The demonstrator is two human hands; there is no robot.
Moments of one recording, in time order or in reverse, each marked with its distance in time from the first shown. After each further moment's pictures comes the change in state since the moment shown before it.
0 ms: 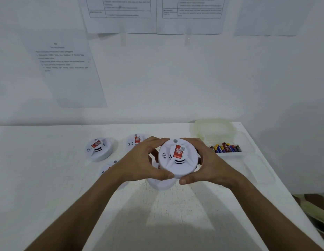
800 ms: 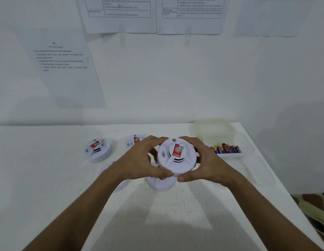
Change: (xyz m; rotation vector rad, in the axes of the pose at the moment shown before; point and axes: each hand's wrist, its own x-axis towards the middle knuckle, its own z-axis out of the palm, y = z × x) left_hand 0.008 -0.011 -0.001 0.007 0.005 -0.028; right_hand 0.004 -0.002 -0.001 0.008 0.013 0.034
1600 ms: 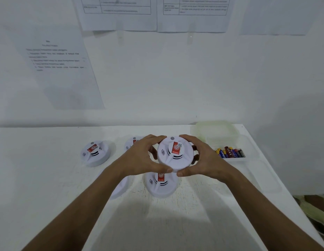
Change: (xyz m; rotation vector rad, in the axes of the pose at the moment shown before) left_hand 0.033 -0.022 -0.005 0.024 0.003 -0.026; right_hand 0.034 0.019 -0.010 -0.034 0.014 0.085
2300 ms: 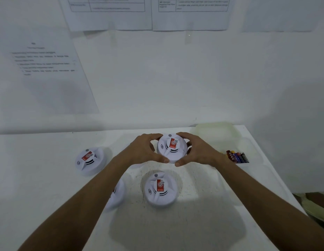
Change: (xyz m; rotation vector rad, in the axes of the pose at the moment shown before) left_hand 0.065 -0.031 -0.006 0.109 -0.042 -0.136; right_hand 0.075 0.033 -0.016 -0.174 -0.015 0.120
